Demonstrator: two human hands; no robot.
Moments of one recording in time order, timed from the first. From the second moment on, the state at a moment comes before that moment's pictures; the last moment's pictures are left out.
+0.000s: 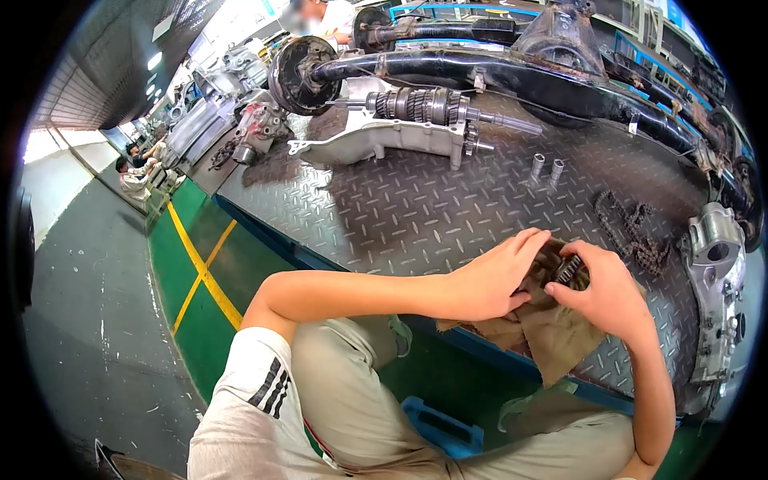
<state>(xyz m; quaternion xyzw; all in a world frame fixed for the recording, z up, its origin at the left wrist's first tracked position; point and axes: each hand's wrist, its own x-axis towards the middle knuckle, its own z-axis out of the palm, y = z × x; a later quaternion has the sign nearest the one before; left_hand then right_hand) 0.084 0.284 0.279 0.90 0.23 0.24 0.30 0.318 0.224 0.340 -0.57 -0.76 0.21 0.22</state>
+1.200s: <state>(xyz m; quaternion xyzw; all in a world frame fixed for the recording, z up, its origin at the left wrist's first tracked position) 0.078 0.306 0.260 0.95 0.16 0.09 0.23 0.317 0.219 0.331 -0.57 -0.78 0.15 0.21</state>
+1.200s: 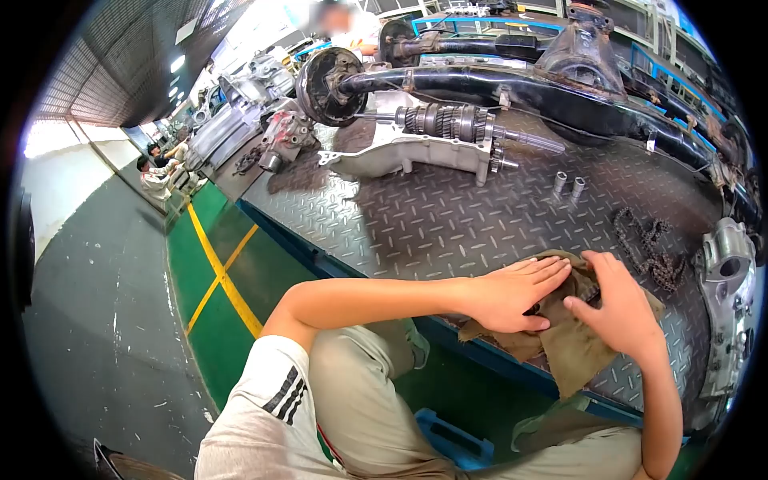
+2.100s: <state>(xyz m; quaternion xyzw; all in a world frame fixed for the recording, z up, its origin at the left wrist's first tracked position) 0.077 0.306 0.261 0.96 0.15 0.09 0.20 0.315 0.224 0.303 -0.60 -0.73 0.10 0.31</state>
